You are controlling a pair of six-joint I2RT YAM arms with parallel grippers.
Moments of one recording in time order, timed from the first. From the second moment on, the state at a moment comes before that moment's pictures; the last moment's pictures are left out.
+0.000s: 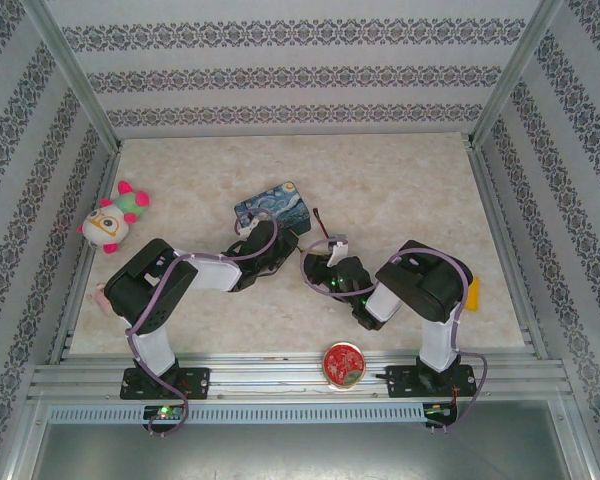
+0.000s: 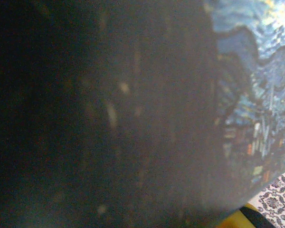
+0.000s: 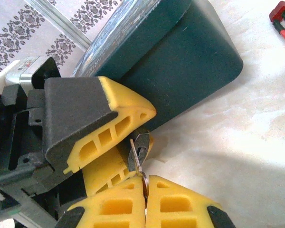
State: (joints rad) left arm -0.65 1.79 0.78 0.40 -0.07 -1.39; right arm 0.75 1.91 0.39 1.27 0.04 0.78
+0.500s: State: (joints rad) left arm -0.65 1.79 0.78 0.40 -0.07 -1.39; right arm 0.76 1.91 0.36 1.27 0.04 0.78
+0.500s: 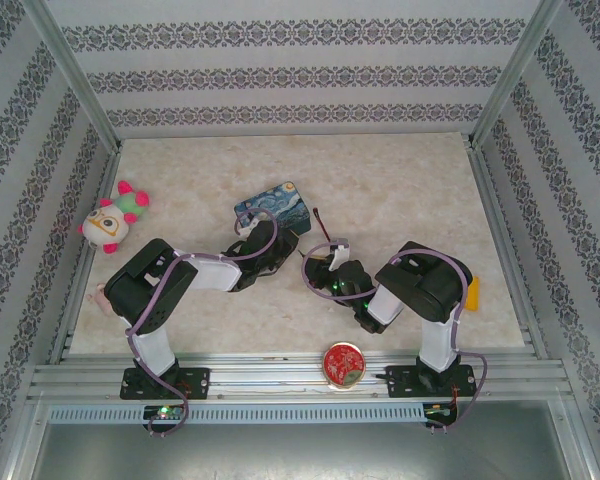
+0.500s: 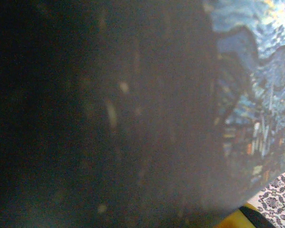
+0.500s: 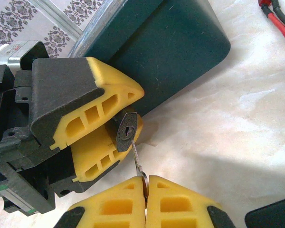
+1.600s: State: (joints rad) left arm -0.64 1.79 0.78 0.41 -0.06 -1.39; right arm 0.75 1.93 0.39 1.27 0.04 0.78
